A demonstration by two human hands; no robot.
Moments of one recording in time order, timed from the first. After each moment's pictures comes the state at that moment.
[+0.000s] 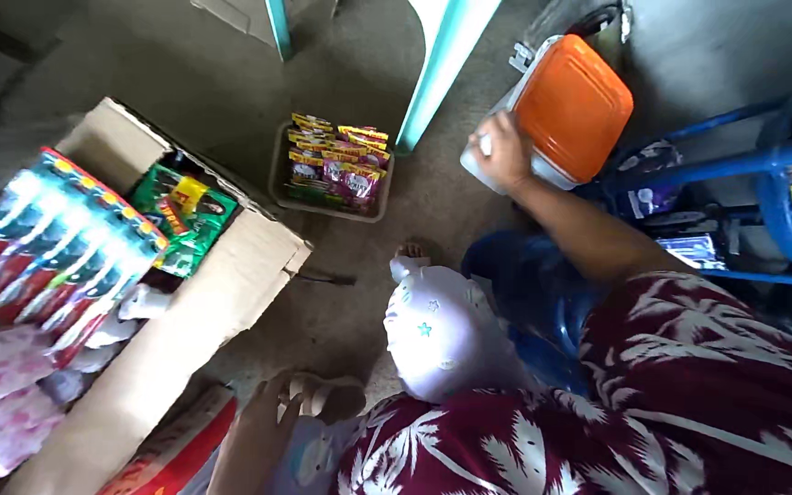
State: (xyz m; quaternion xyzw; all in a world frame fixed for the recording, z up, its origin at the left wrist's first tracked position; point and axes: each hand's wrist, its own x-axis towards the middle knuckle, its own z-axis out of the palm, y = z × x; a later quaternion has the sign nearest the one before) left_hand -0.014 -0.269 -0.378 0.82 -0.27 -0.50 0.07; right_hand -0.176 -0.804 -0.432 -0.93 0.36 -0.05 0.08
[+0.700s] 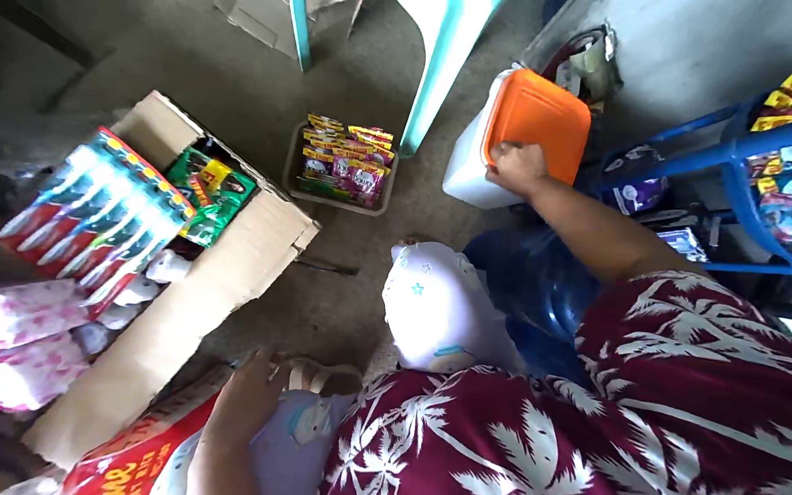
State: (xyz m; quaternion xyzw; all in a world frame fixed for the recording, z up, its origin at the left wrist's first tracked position) left_hand -0.005 -0.268 -0.364 0.82 -0.24 -0.51 0.05; right_hand -0.214 -0.791 -0.397 -0.93 0.32 0.18 -0.01
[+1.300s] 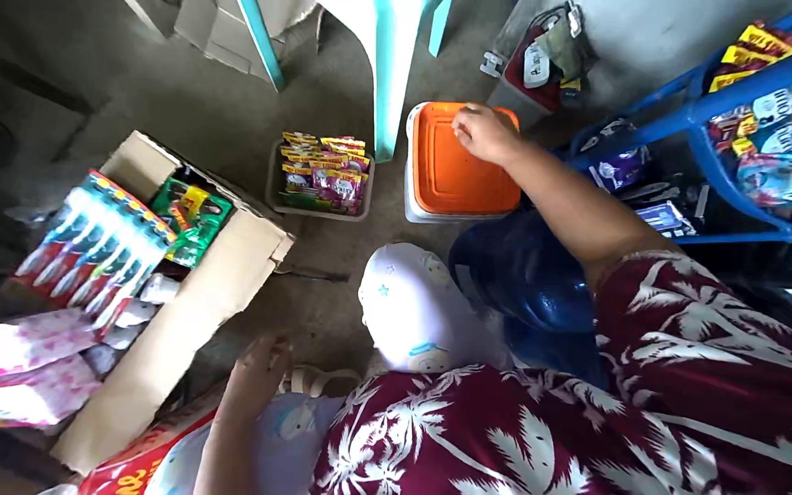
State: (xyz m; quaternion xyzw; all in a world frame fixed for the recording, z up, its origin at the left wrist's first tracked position) left_hand -0.024 -0.301 -0.374 0.83 -0.32 -0.44 0.14; right_hand -0.209 -0.834 -0.378 -0.93 0.32 0.06 0.17
